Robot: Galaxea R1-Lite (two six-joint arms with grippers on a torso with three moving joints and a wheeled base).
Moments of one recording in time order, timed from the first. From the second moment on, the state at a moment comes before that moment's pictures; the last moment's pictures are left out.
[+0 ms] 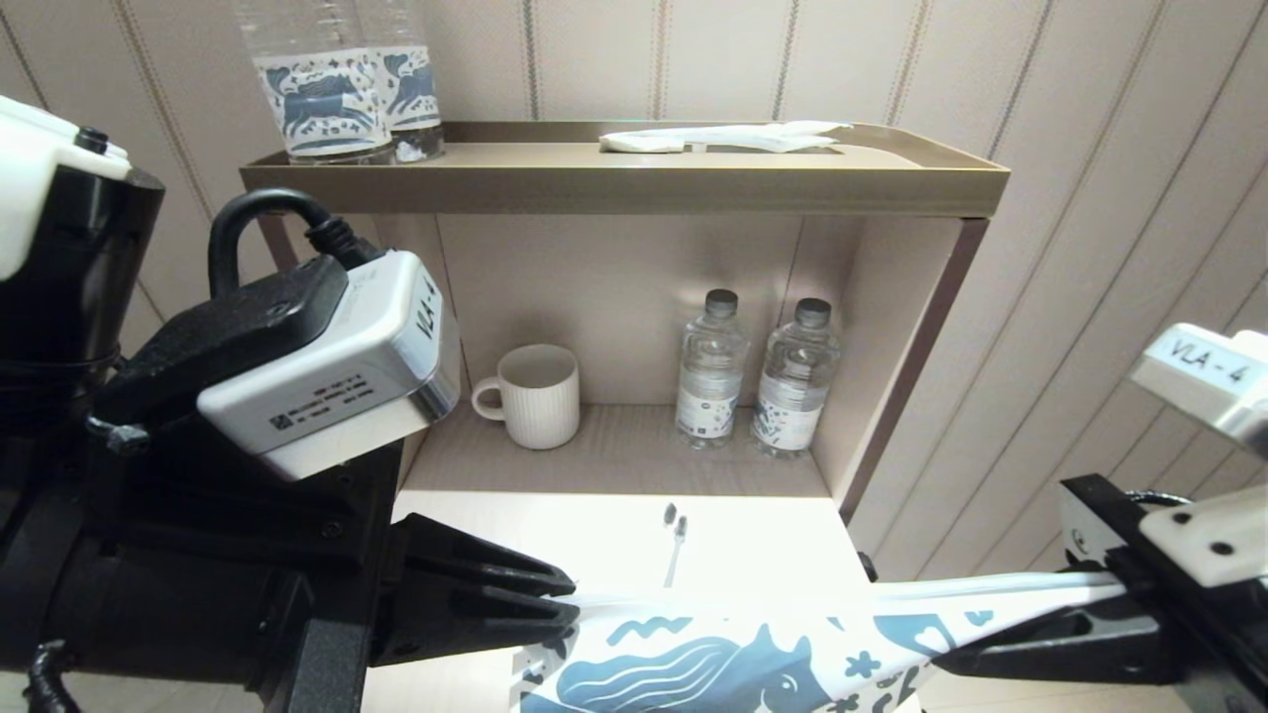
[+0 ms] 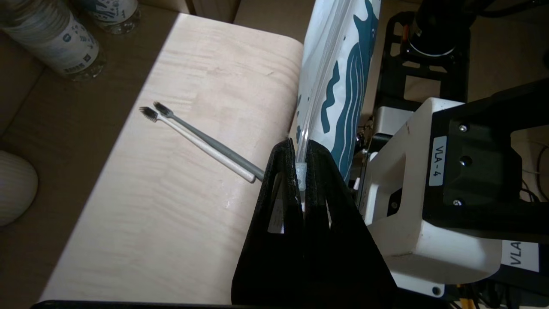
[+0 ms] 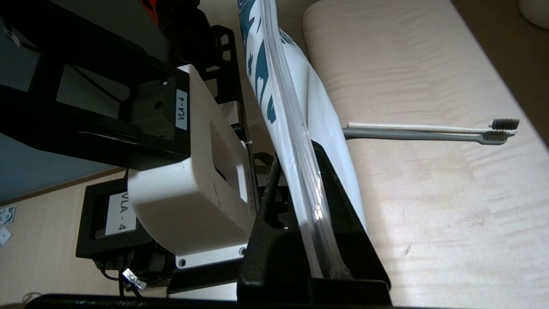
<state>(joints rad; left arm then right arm) -0.88 1.33 -1.15 0.38 -0.38 0.33 0.43 1.21 -0.93 0.28 0.90 -0.35</state>
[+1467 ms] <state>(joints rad) -0.85 1.39 -1.01 0.13 -0.53 0.32 0.42 1.20 -0.93 0.28 0.93 -0.35</state>
